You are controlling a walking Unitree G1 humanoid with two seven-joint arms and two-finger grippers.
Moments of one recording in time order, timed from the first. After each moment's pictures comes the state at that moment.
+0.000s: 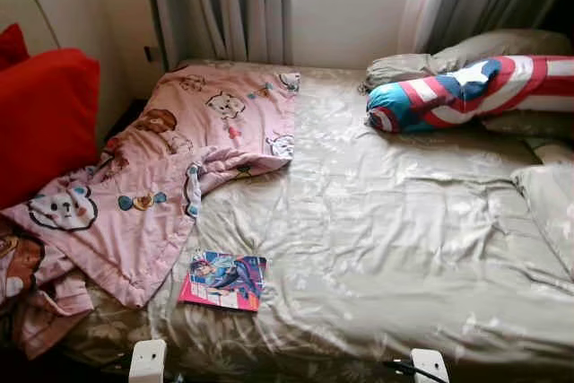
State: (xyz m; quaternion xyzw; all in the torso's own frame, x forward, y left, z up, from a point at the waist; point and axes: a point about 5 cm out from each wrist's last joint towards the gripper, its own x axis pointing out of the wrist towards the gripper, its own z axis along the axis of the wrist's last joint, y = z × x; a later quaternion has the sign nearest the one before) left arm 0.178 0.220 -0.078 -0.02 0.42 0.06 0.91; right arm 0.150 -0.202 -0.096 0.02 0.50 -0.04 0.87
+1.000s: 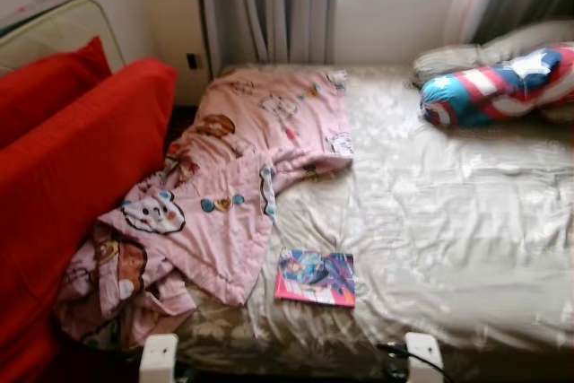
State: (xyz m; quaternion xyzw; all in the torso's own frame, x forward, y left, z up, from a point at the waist) left arm 0.190 0.206 -0.075 0.00 0.41 0.02 0.91; right arm 0.170 -0.194 -0.089 0.03 0.47 -0.05 0.88
